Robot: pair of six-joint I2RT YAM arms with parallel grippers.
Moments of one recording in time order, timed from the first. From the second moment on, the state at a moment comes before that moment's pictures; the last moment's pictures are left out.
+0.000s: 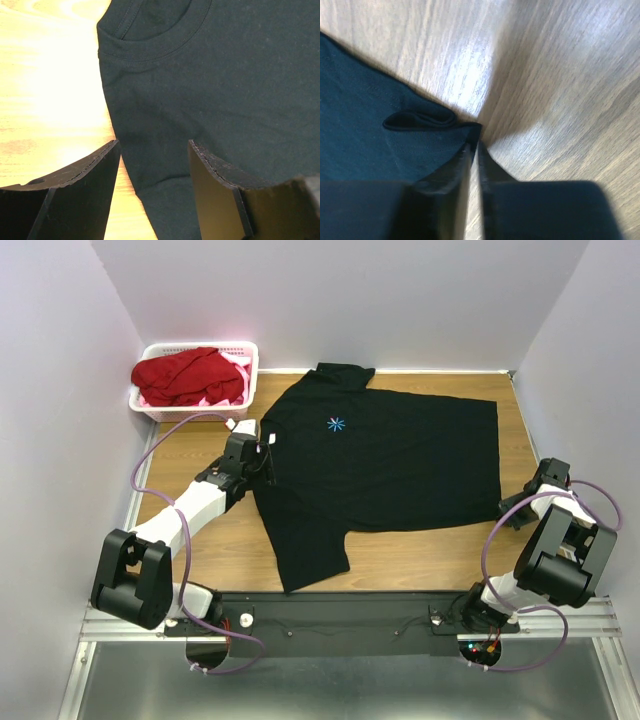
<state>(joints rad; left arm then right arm) -0.36 1.33 0.79 -0.23 -0.16 -0.40 -0.54 1.44 0.74 -0.48 0.02 0.69</state>
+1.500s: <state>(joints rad) -0.36 1.34 0.79 -0.23 -0.16 -0.40 -0.54 1.46 0.79 -0.49 0.03 0.53</state>
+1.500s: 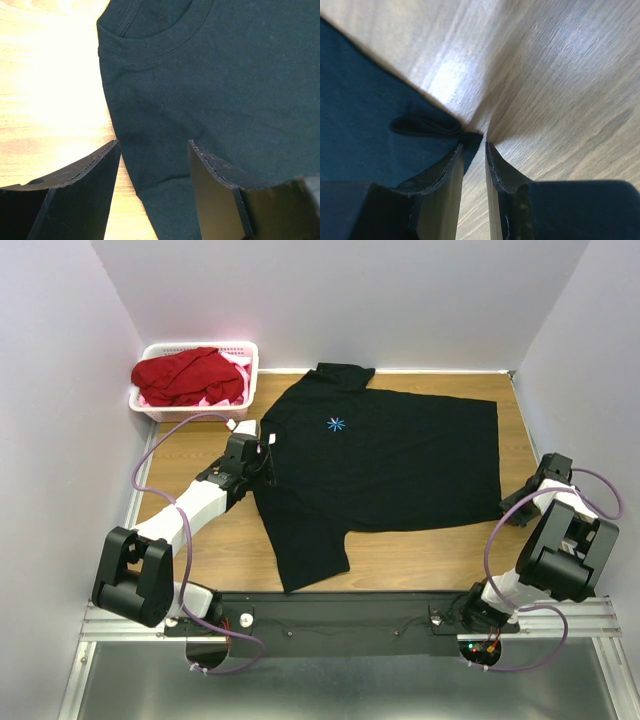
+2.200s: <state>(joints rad) -0.36 1.34 0.79 -0.23 -0.16 -0.40 -0.54 1.51 0.80 -0.47 0.04 0.50</state>
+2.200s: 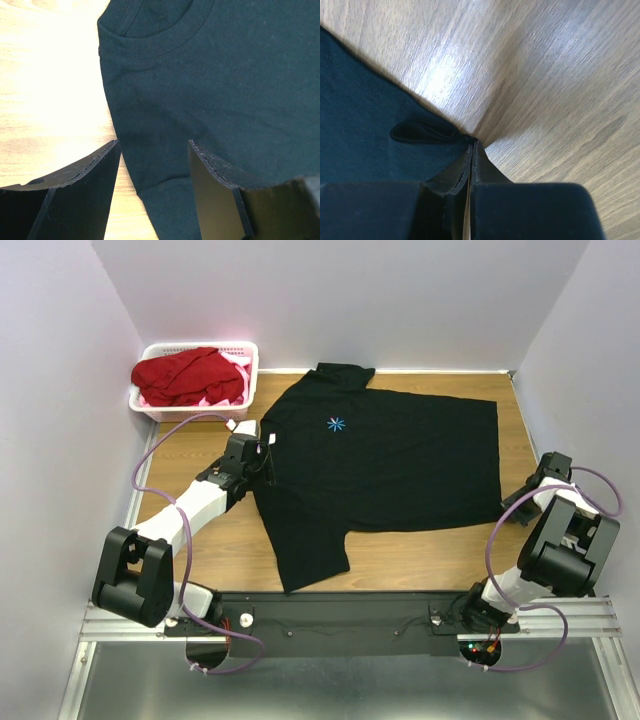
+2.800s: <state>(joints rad) -0.35 1.39 0.79 -0.36 -0.24 -0.51 -0.54 1.29 0.76 -0.69 0.08 0.57</state>
